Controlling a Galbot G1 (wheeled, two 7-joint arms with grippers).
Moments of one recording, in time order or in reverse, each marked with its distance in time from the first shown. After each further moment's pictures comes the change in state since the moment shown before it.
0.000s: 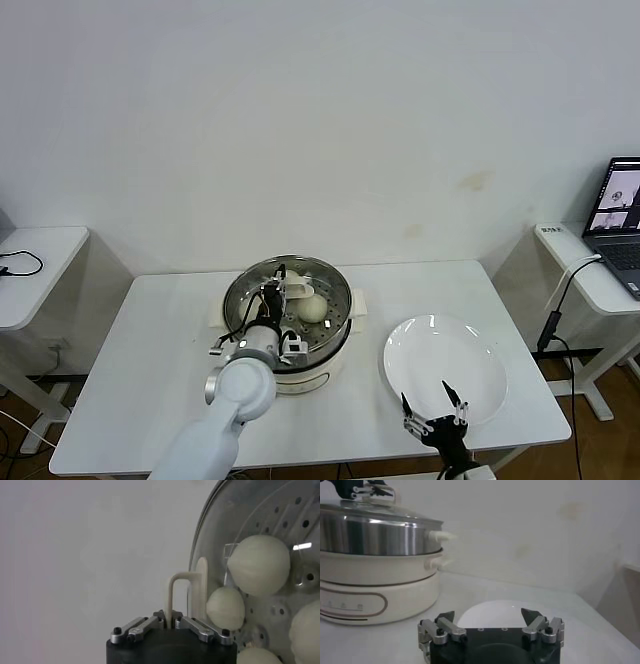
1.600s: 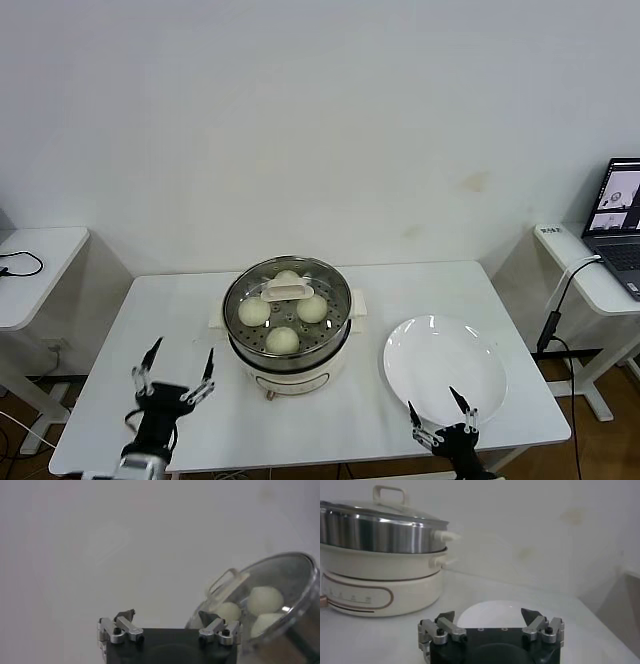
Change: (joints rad) left arm 0.821 0.056 -0.520 -0.388 -1.285 -0.441 -0.459; right arm -0.071 -0.087 0.006 0.049 0.049 0.018 -0.002
